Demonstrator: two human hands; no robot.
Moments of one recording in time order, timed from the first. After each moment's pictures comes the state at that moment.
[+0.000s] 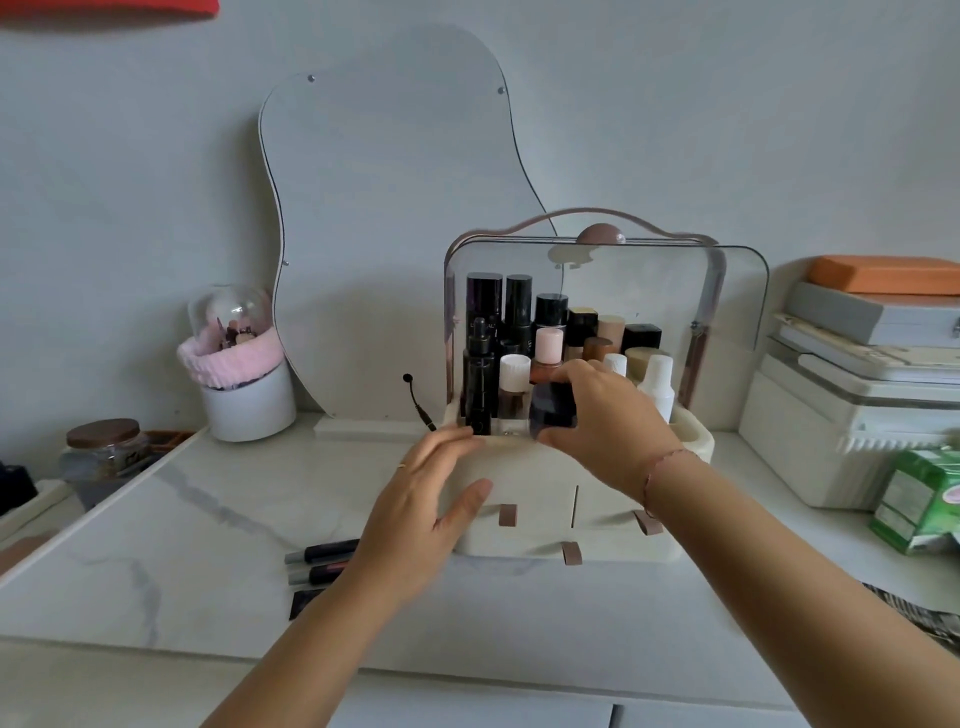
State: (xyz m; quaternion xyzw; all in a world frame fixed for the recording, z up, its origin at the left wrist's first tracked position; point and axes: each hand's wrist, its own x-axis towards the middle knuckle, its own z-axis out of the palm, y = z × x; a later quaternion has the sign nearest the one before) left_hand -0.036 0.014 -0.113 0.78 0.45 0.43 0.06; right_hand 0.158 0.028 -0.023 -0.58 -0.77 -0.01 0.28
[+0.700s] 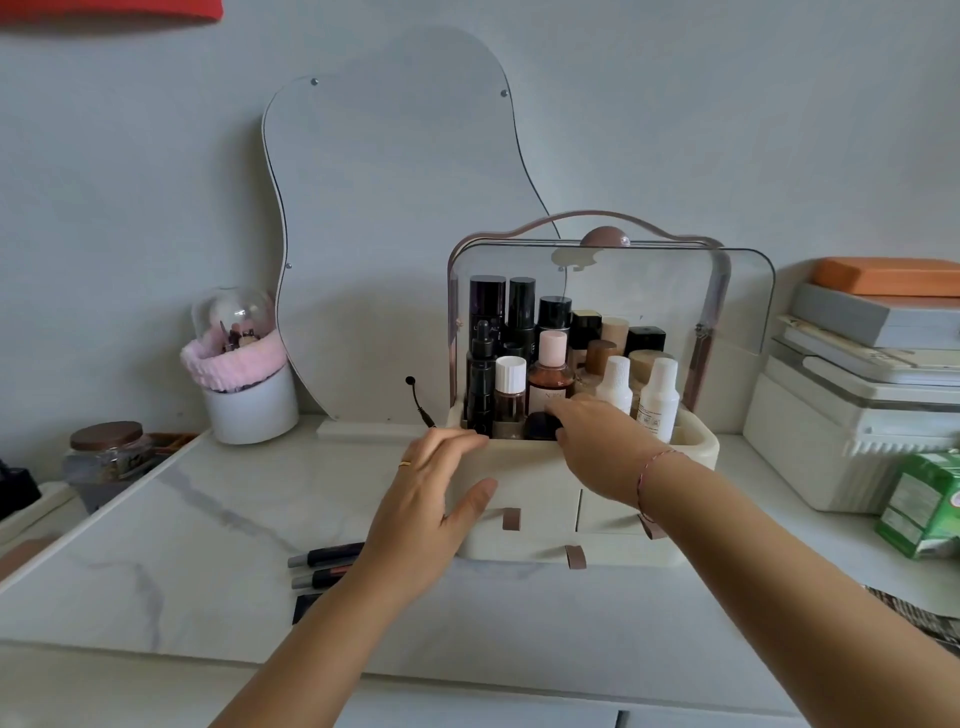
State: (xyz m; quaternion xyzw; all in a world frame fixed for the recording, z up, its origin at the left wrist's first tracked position) left_hand -0.034 0.019 -0.111 0.78 0.43 0.45 0.03; right_hand 0.153 0.049 -0.036 -0.60 -0.79 0.00 0.11
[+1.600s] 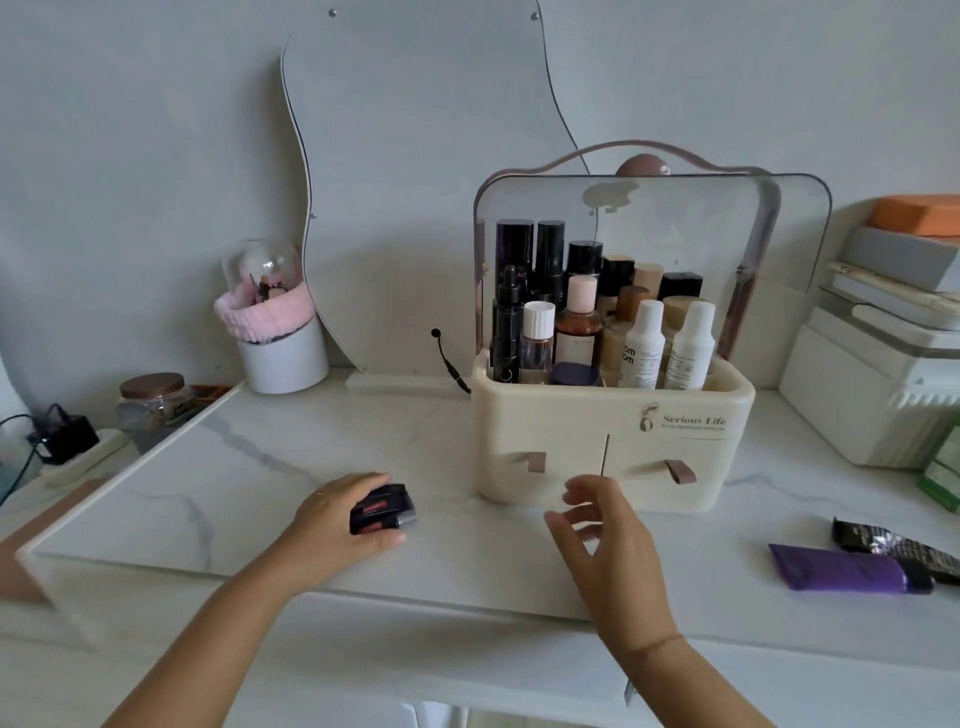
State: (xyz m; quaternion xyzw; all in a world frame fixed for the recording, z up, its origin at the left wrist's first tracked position) left_hand -0.153 0.014 -0.191 0.72 0.61 0.28 0.20; right_hand 0.136 -0.028 -0.184 -0.53 -0.65 0.16 0.52
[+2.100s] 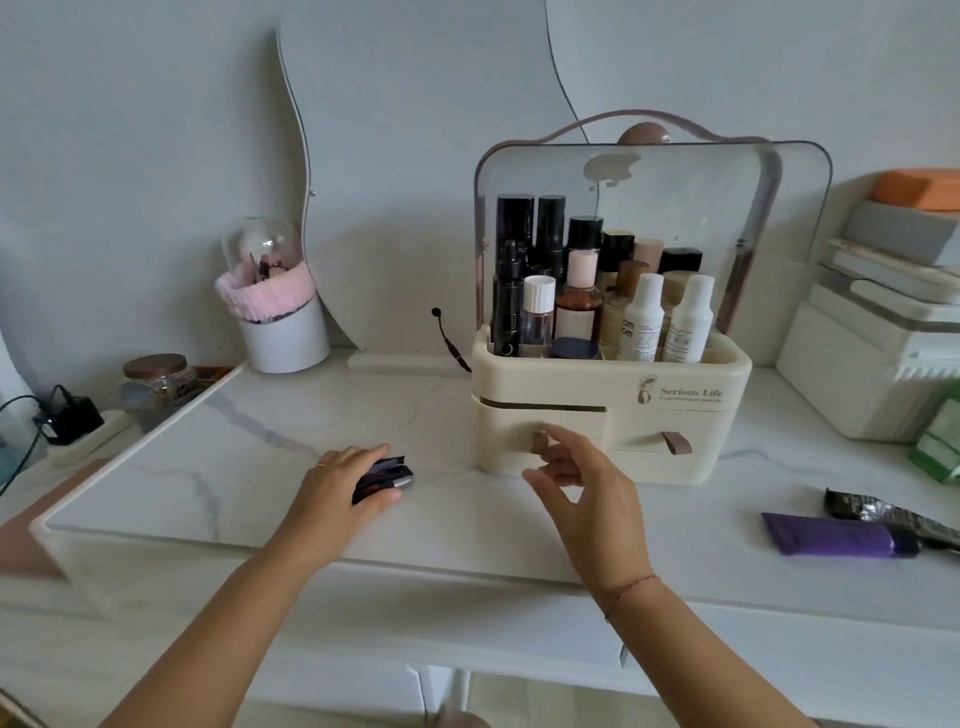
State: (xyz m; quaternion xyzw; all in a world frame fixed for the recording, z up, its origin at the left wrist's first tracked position) left_hand -0.148 0.014 -0.200 0.72 0.62 0.30 0.07; right_hand 0.127 -0.023 -0.169 -0.50 -0.67 0.16 0.53
